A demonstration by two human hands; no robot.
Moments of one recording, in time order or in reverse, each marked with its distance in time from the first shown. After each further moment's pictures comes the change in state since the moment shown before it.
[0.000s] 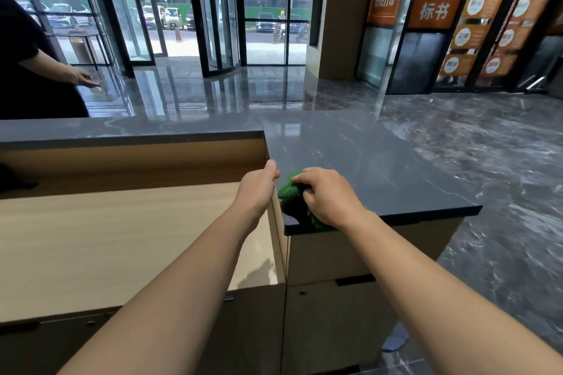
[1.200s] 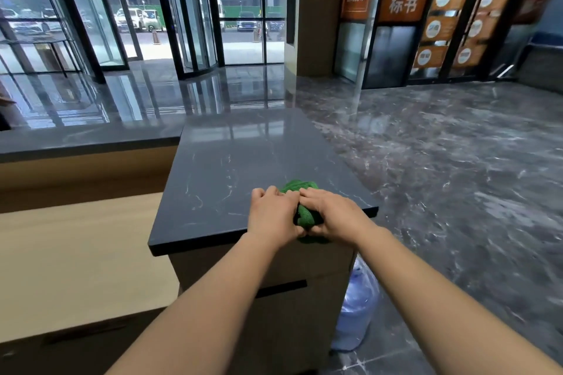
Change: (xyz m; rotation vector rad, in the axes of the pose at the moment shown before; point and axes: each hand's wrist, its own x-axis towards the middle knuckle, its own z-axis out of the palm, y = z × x) left_hand -0.003 0.013 0.242 1.299 -0.081 0.515; right_hand -0.050 0.235 -0.058 -0.189 -0.243 -0.118
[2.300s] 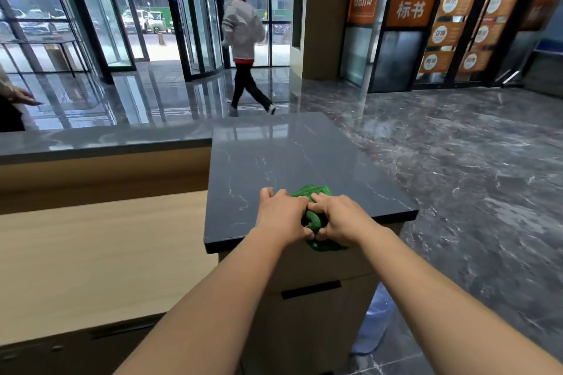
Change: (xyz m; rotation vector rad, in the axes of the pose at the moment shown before) left_hand -0.016 -0.059 -0.019 -0.029 -0.057 0.057; right_hand 0.031 -0.061 0.000 0.022 -0.116 0.152
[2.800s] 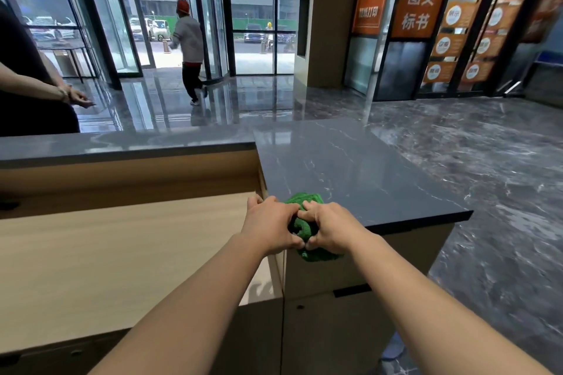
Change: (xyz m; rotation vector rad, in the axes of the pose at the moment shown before) left_hand -0.078 -0.137 -0.023 -0.033 -0.001 0.012; right_hand 0.031 -0.148 0.017 0.010 -0.005 -0.010
